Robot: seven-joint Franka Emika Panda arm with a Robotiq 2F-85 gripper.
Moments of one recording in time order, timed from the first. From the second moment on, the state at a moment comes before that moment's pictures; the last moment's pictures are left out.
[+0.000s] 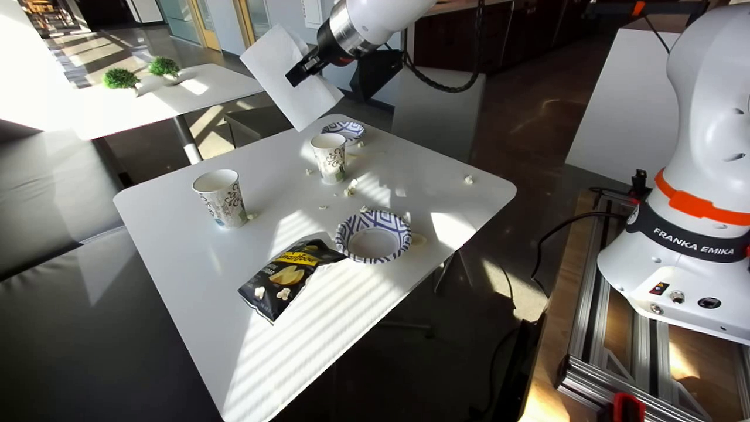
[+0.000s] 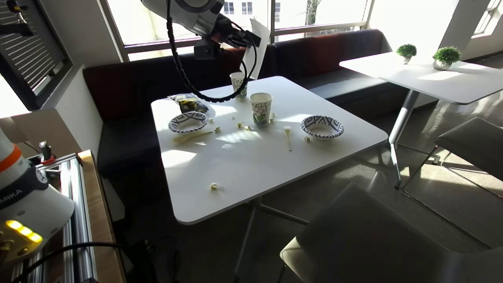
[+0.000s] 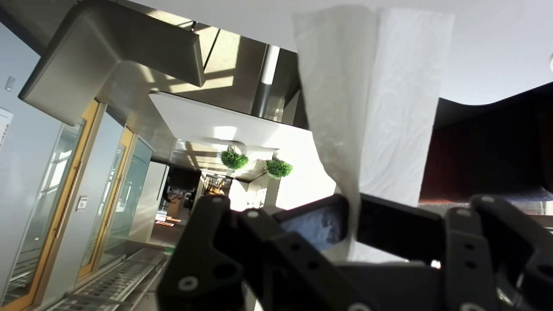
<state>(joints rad) 0.79 0.18 -0.73 -2.06 -2.51 3.00 2.45</state>
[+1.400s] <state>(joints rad) 0.71 0.14 -0.72 -2.13 -2.44 2.99 2.27</state>
